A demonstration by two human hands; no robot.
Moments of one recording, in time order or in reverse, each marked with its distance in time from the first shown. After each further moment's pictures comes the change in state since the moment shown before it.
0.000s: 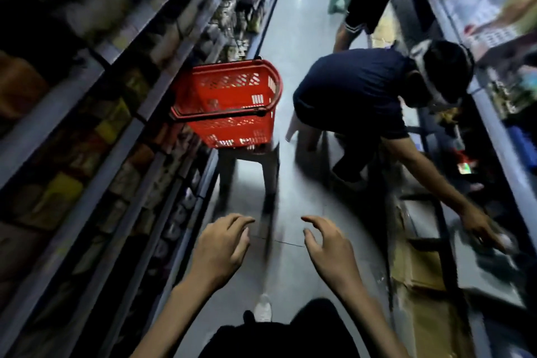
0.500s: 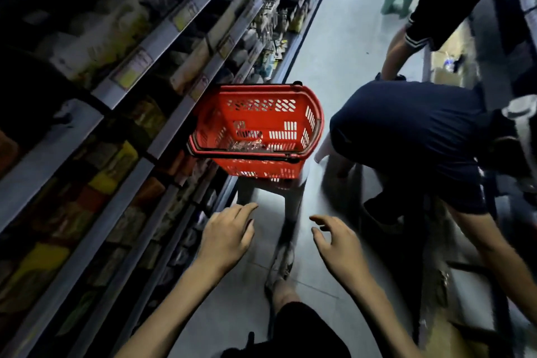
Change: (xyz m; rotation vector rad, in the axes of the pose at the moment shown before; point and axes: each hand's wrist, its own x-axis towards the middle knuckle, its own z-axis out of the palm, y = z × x) left_hand 0.221 -0.113 0.000 0.120 0.059 -0.163; right_hand 0.266 -0.035 0.037 0.000 -0.165 -0.068
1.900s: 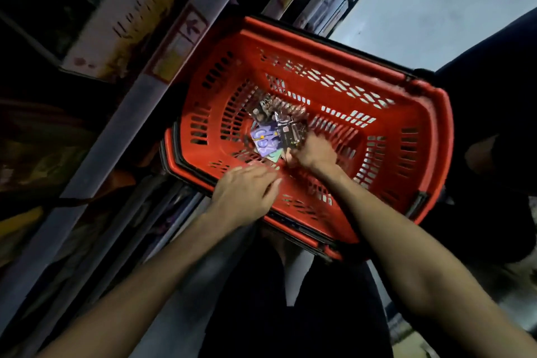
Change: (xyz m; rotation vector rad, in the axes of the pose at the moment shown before) left_hand 0.313 -0.125 0.119 0.058 -0.254 -0.185; right_hand 0.518 0.020 0.225 -0.528 -0.736 0.220
